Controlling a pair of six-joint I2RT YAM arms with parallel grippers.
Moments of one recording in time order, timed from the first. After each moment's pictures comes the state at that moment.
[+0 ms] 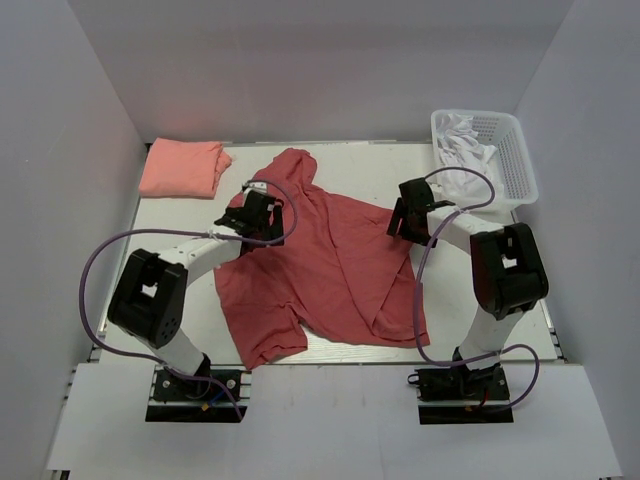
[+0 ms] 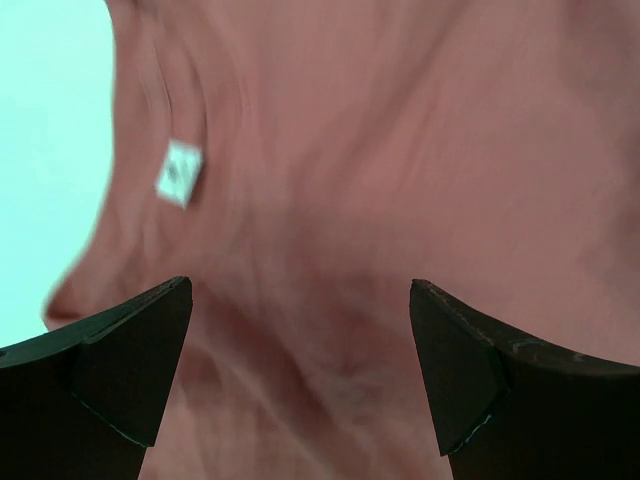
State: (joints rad) left arm -0.45 1.61 1.01 -0.26 -0.38 -0.37; right arm 0.32 1.78 1.09 -0.37 0.27 0.53
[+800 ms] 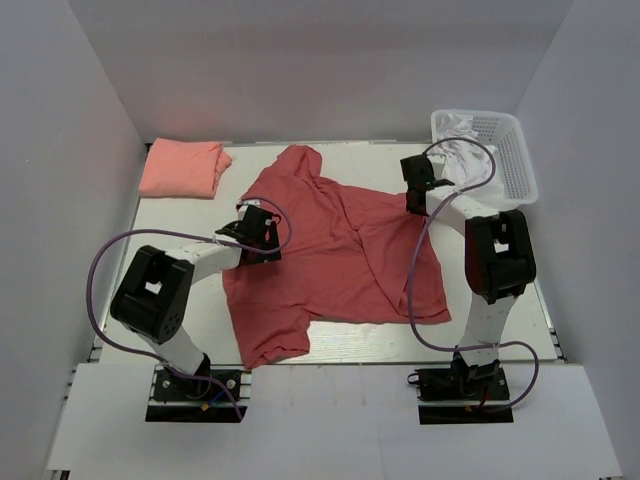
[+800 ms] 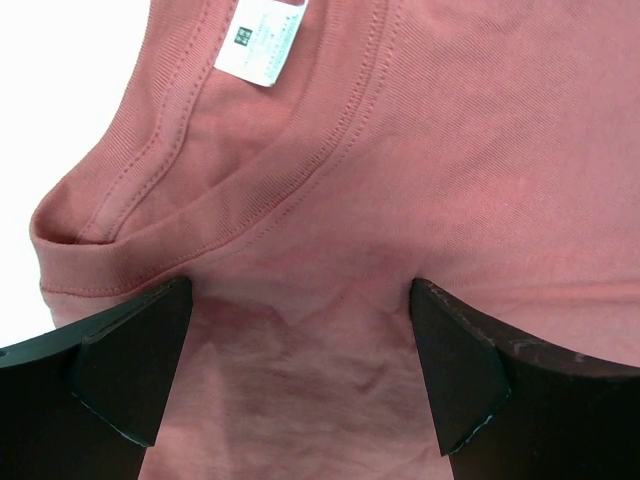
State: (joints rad) left arm -0.44 1.64 0.86 -0.23 -0.34 -0.47; right arm 0.28 1.92 1.32 -0.36 0.48 0.38
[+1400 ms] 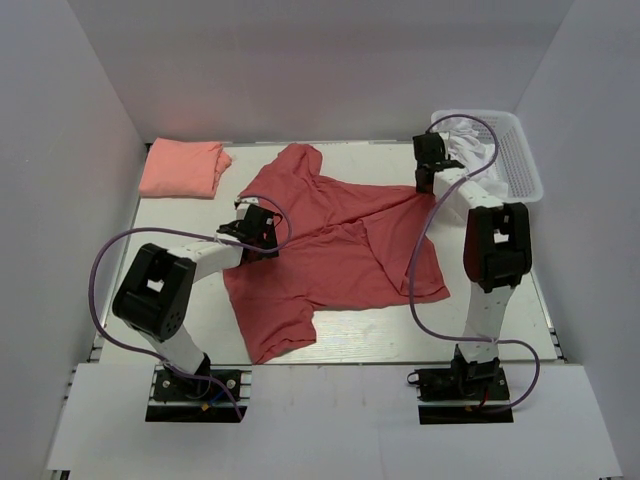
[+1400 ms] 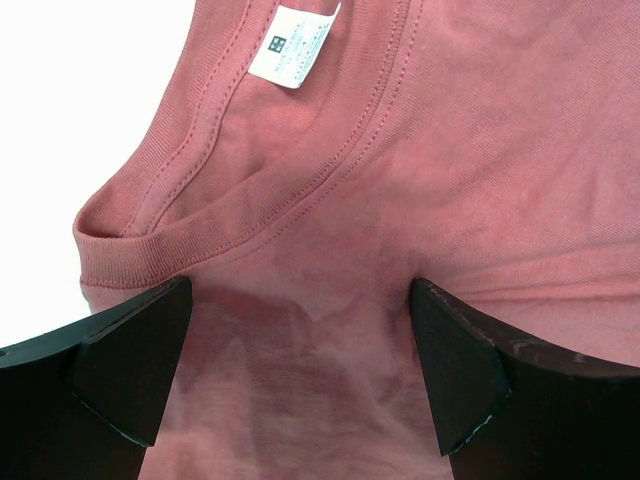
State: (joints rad) left arm -0.44 1.66 0.87 -0.22 -0.44 -0.48; right arm 0.21 2.02 1.56 -0.39 0.48 0.13
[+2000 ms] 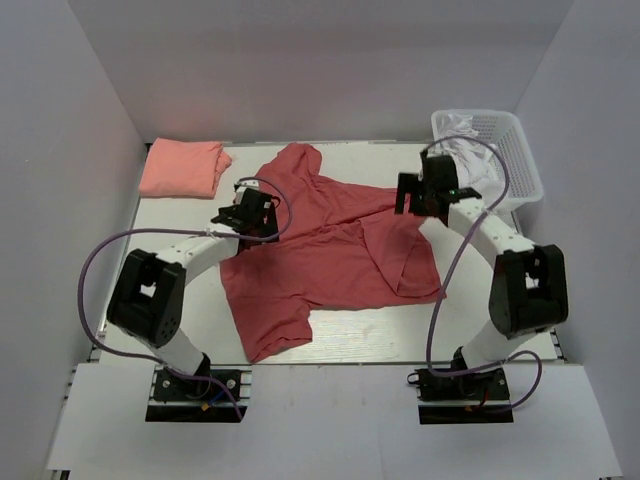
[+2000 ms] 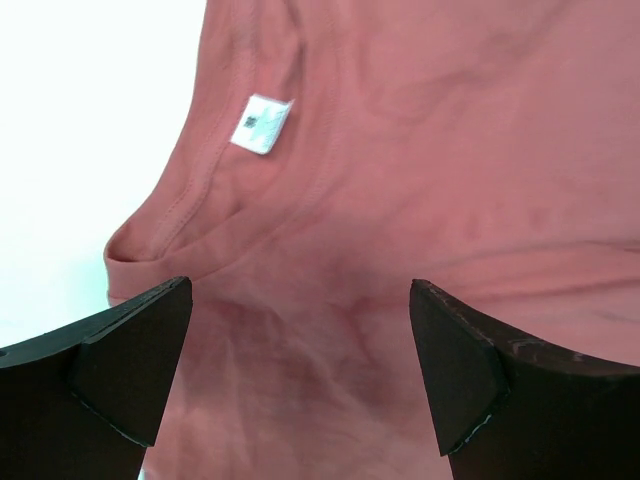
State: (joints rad) left arm -0.43 1.62 0.99 -0.30 -0.43 -0.42; right arm 0.25 1.65 1.23 -0.34 0.09 0.20
